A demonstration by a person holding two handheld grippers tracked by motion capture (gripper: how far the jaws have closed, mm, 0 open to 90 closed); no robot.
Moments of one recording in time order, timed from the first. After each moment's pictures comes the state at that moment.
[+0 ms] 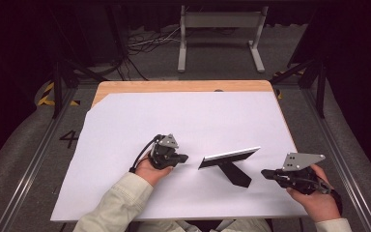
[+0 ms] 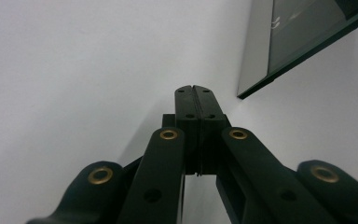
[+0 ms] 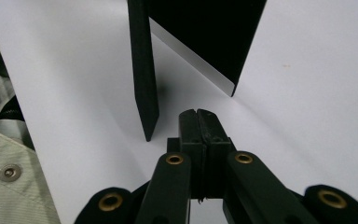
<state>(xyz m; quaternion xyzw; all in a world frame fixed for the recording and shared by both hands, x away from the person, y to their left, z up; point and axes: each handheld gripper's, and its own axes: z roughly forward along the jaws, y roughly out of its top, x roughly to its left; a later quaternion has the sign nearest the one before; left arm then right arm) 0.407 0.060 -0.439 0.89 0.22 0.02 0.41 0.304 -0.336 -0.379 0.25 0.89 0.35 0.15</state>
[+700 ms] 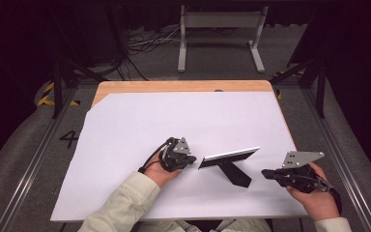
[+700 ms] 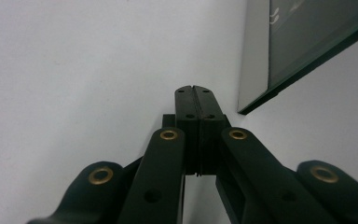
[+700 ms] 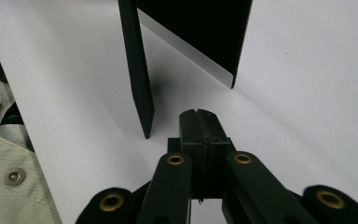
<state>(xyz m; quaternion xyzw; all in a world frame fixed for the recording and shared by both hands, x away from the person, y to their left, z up) 0.402 0.032 -0.444 0.91 0.16 0.08 0.38 0.309 -0.339 -0.383 0.28 0.88 0.35 0.13</state>
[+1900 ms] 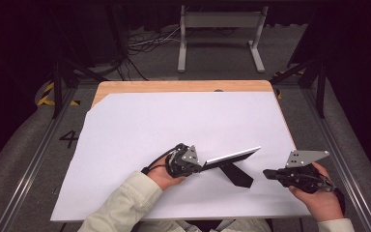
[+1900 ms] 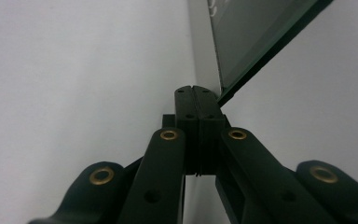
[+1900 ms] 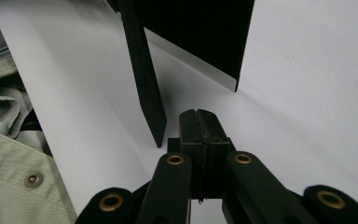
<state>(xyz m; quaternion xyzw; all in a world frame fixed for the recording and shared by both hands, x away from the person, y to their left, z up) 0.385 0.013 -0.441 0.93 0.07 0.04 0.34 0.305 -0.343 -0.375 0.28 0.88 0.37 0.12</state>
